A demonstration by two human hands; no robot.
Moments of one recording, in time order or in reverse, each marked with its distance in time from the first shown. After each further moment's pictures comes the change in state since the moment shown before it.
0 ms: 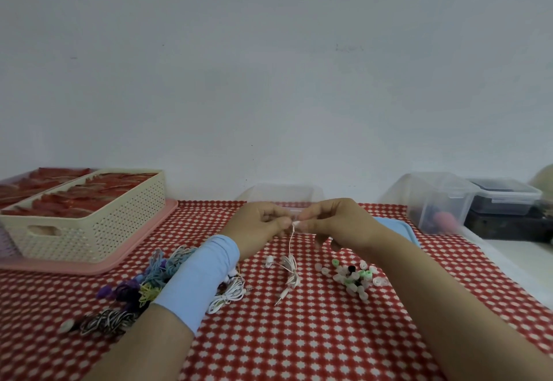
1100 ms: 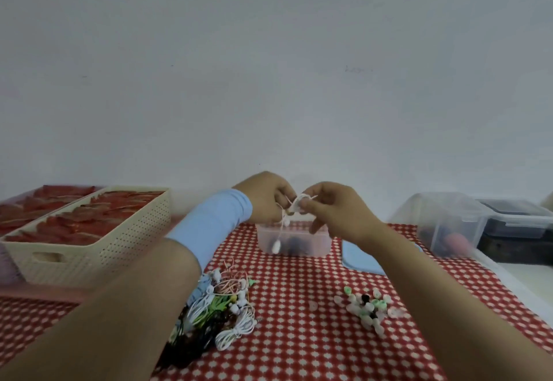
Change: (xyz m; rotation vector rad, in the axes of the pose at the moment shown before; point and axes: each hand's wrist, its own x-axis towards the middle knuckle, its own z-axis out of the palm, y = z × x) left_hand 0.065 0.053 -0.064 0.425 -0.157 0.088; right_hand 0.047 -0.042 0.003 -0.115 0.202 -0.166
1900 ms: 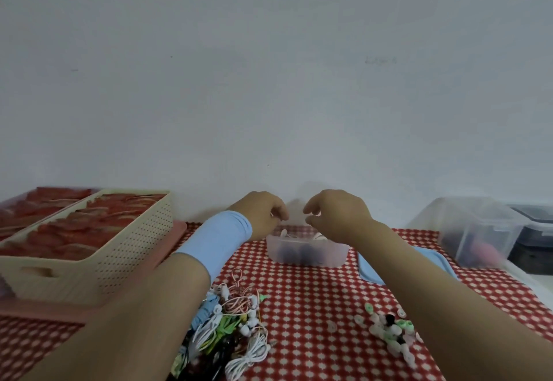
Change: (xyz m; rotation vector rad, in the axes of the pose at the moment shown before) left_hand 0.025 -0.065 0.022 0.119 0.032 -0.055; right_hand 0.061 0.022 0.028 -0.890 -0.088 -0.031
